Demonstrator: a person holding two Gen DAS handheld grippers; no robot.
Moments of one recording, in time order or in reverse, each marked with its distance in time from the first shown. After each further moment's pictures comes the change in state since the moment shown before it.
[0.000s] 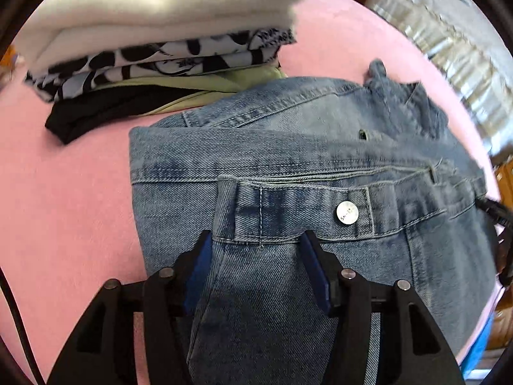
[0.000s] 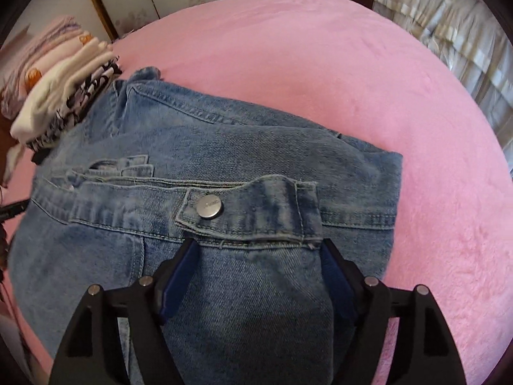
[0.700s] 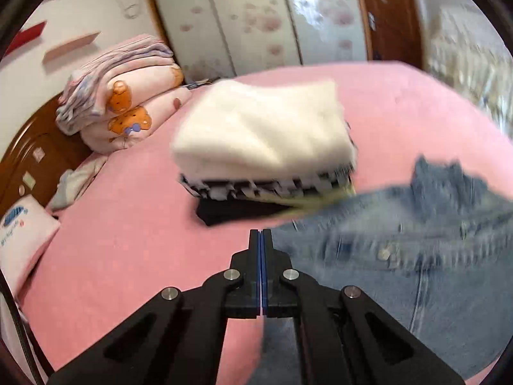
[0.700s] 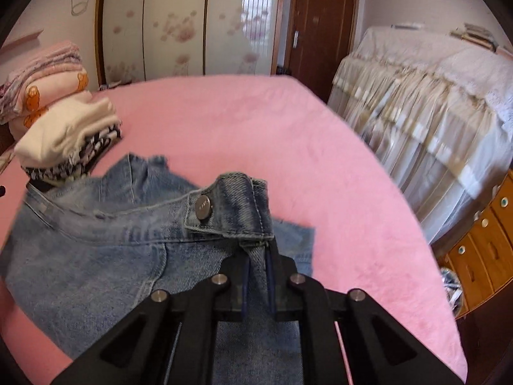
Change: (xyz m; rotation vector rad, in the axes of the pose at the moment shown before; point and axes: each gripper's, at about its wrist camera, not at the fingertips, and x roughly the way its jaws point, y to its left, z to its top) left arm -0.149 -0.019 -0.010 -0.072 -0.418 0.457; right arm -0.143 0.030 -0.005 -0.009 -0.383 -0.190
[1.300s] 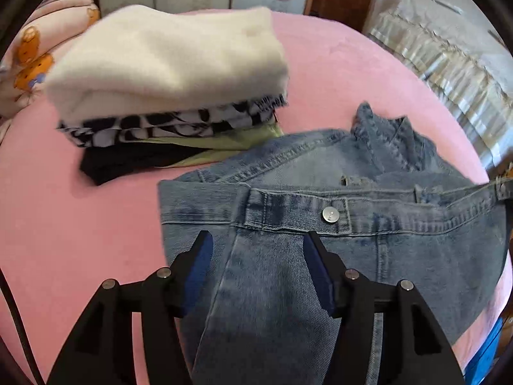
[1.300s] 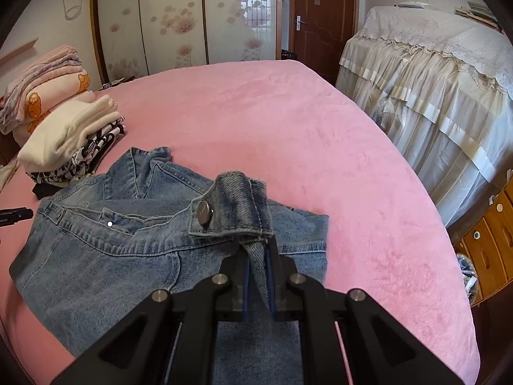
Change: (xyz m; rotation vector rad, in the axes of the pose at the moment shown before) left arm 0.096 -0.039 -0.021 0.057 0.274 -0.427; right arm 0.031 -0.007 -0.013 0.029 0.100 0.053
